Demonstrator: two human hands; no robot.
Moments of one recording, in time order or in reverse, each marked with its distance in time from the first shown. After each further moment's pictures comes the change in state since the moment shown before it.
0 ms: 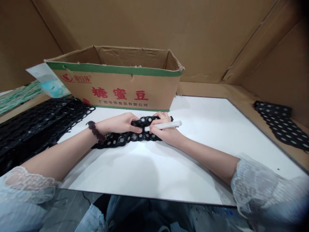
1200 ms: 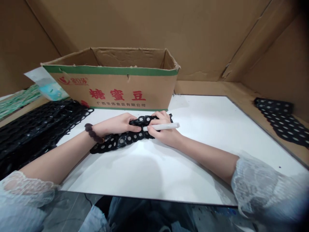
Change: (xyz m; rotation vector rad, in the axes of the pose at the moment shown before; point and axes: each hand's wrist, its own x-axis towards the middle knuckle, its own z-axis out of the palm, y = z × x) left_hand 0.001 0.004 0.000 -0.054 0.018 -0.049; right_hand -0.001 0.006 0.003 -0.096 0.112 -0.149
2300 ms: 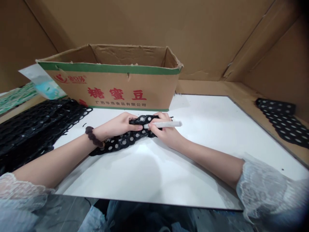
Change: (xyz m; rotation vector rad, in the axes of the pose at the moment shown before) left_hand -0.002 0.002 0.011 -0.176 0.141 0.064; right_hand -0.002 -0.005 0.000 0.059 0.001 0.140
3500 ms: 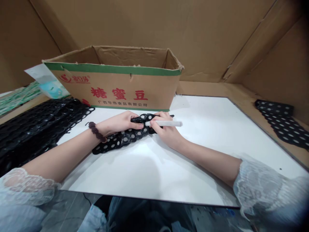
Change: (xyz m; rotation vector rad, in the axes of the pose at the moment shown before) left_hand 0.004 -0.004 -0.007 -0.014 -0.044 -0.116; right_hand -0.001 -0.004 0.002 -0.010 0.056 0.000
